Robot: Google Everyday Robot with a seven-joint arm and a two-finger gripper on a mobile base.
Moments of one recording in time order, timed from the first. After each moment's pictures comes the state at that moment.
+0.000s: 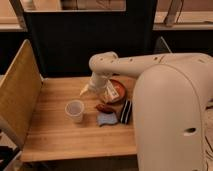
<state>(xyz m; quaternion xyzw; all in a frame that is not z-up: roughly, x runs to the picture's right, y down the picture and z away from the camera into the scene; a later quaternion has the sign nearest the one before) -0.064 0.056 0.791 -0.32 0.17 0.71 0.60</state>
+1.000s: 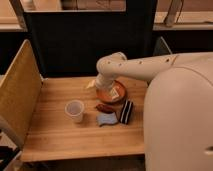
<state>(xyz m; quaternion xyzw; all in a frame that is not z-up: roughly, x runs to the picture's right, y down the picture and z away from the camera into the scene) -0.017 0.023 0.797 -0.22 0.12 0.80 0.54</state>
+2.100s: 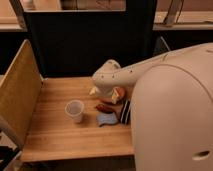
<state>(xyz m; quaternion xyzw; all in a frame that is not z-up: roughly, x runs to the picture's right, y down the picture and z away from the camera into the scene) -0.013 0.054 0.808 -0.16 0.14 0.79 0.57</state>
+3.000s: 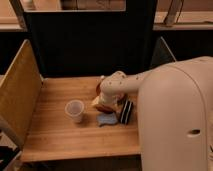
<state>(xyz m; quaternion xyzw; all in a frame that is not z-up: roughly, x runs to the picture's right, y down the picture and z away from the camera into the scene) -0.002 0.109 0.848 -0.25 0.13 0.71 0.65</state>
